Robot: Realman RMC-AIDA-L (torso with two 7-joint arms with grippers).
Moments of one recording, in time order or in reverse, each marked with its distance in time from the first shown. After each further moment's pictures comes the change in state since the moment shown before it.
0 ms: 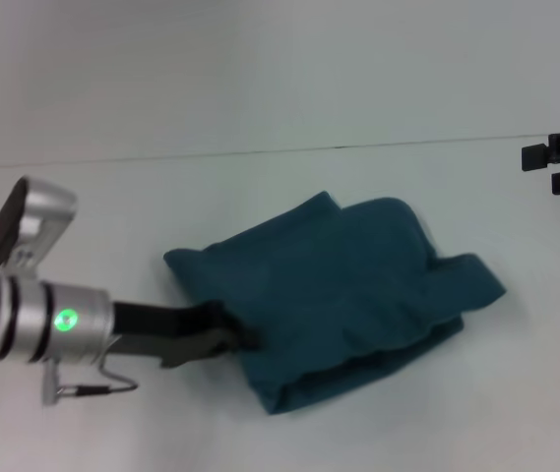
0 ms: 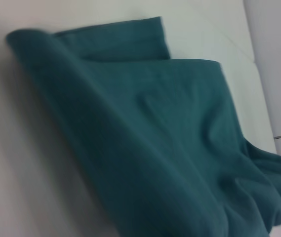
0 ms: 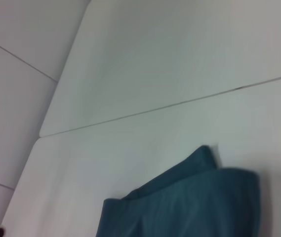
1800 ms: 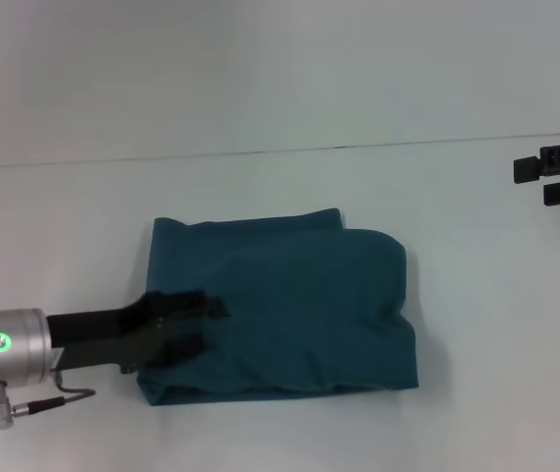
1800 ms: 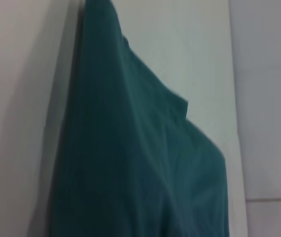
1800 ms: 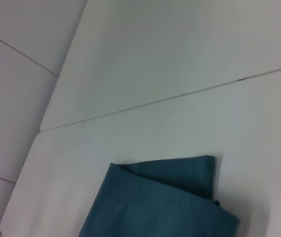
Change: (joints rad) left arm 0.066 0.022 -0.262 -0.092 -0.018 0.040 0.081; right arm -0.001 0.006 -0.008 0.033 -0.001 0.014 -0.026
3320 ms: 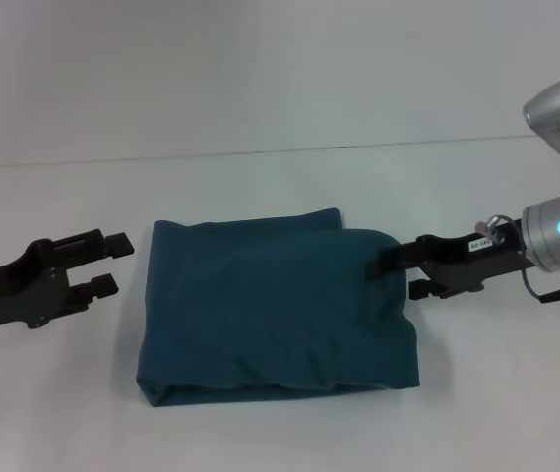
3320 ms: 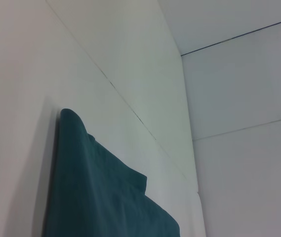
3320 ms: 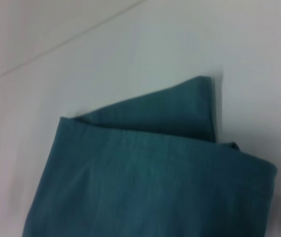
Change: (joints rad) left arm 0.094 0.027 -0.158 0.194 -0.077 0.155 0.009; right arm 0.137 0.184 -0.184 0.309 -0.108 0.432 0.097
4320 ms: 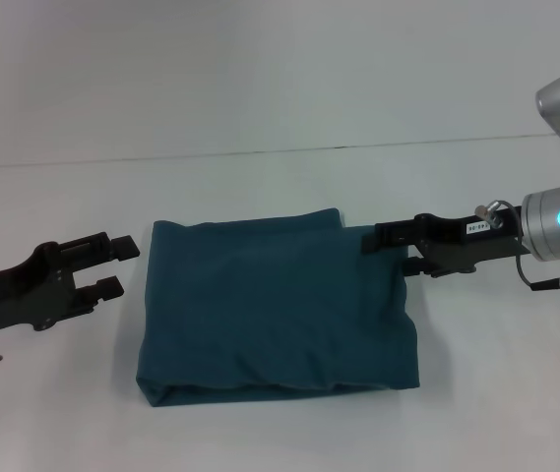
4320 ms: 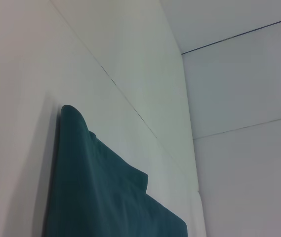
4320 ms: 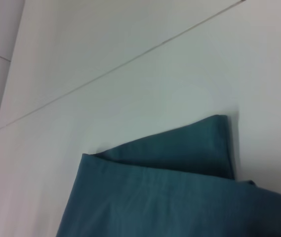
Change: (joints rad) left arm -0.005 -0.001 0.002 -0.024 0.000 -0.013 0.015; right arm -0.021 -0.001 -0.003 0.016 0.121 0.052 -0.058
